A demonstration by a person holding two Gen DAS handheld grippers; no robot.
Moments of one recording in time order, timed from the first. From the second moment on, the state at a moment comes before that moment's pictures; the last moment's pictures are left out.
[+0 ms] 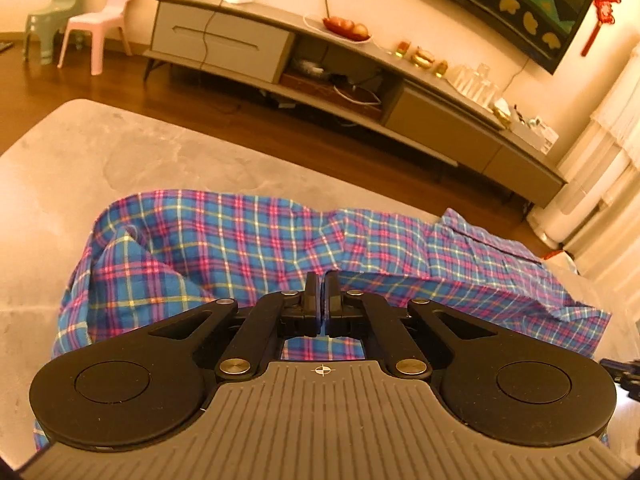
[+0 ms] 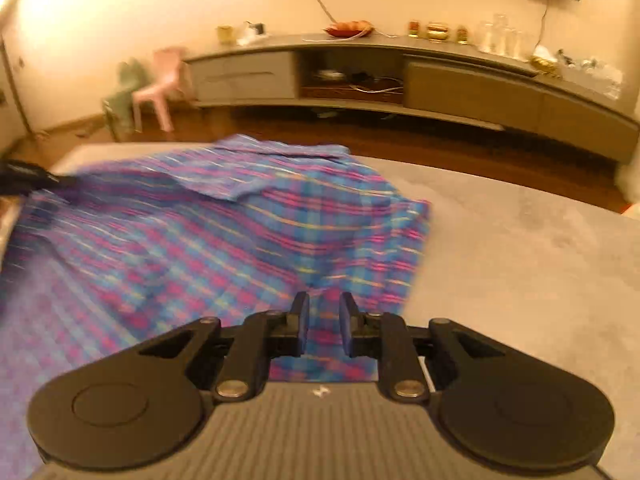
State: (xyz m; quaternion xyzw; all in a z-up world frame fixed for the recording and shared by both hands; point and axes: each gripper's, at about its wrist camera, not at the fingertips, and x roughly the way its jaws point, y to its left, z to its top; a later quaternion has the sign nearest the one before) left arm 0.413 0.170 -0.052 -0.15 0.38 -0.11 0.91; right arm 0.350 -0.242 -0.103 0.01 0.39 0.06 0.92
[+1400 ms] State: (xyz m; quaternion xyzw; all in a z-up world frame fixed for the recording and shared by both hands) left arm 0.414 0.198 -0.024 -0.19 0.46 -0.05 0.86; right arm 0.321 -0.213 -0.110 -0.01 0.37 0.11 0.92
